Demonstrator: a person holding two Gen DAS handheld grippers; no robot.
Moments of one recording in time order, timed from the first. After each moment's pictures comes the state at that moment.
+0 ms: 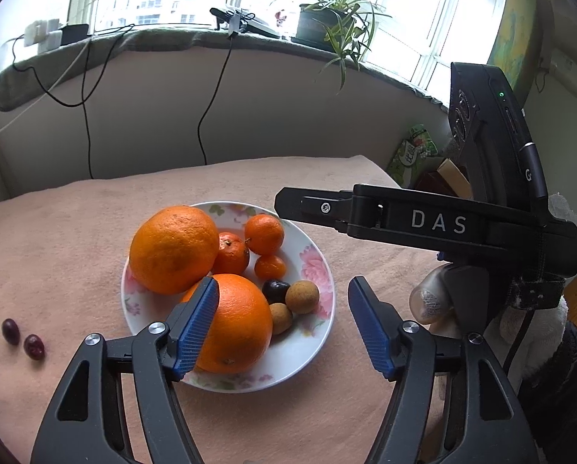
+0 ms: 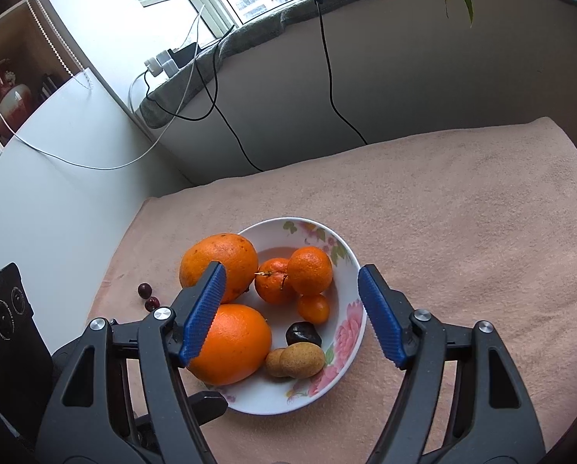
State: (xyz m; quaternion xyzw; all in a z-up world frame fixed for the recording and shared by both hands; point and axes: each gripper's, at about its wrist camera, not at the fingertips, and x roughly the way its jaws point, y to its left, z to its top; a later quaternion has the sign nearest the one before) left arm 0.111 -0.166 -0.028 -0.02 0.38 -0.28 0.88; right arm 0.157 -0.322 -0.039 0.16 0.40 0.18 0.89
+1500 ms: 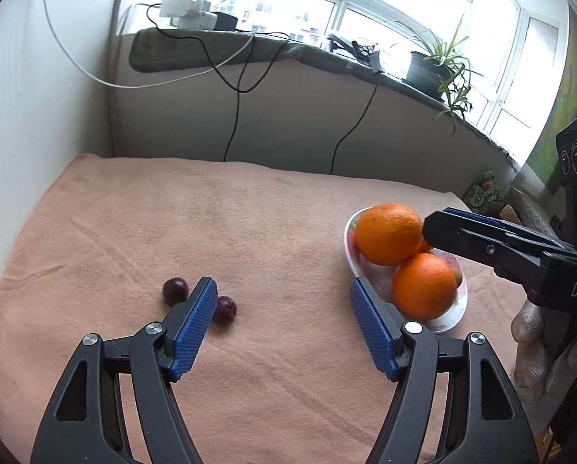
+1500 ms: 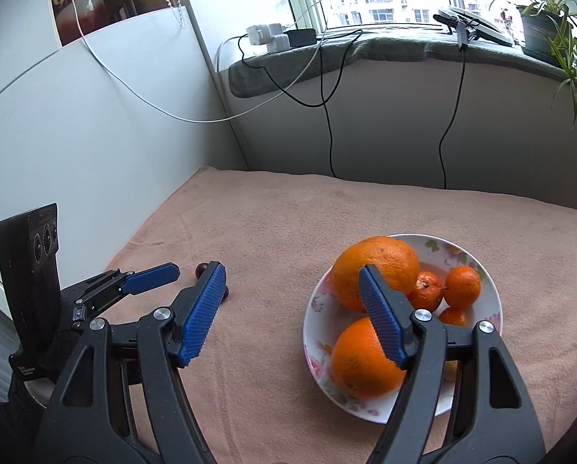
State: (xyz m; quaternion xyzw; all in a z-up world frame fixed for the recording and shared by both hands) left arm 0.105 0.007 -0.046 -0.08 0.37 -0.16 0.91; right arm 0.121 -0.168 -0.018 0.02 0.35 0.24 0.90
